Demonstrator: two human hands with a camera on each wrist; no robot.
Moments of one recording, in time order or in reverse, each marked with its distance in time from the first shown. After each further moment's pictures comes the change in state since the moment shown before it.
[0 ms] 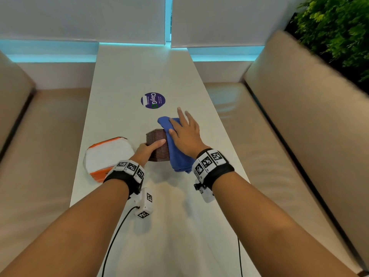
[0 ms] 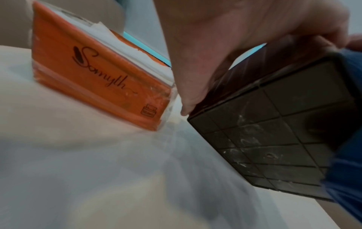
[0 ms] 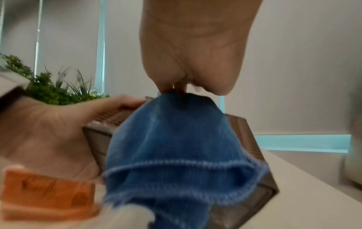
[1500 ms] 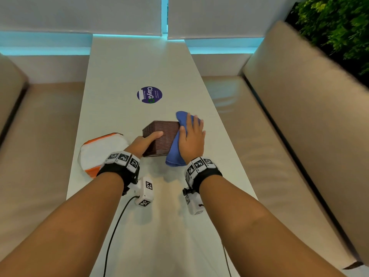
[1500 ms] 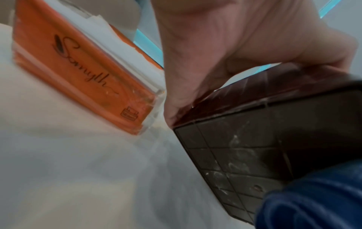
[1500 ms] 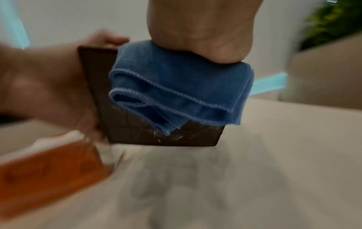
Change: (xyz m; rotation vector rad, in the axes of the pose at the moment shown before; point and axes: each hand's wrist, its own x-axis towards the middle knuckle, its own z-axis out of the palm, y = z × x) left_hand -0.002 0.020 0.003 0.163 0.050 -0.119; right_hand -0.008 0.022 0.047 0.348 0.345 0.307
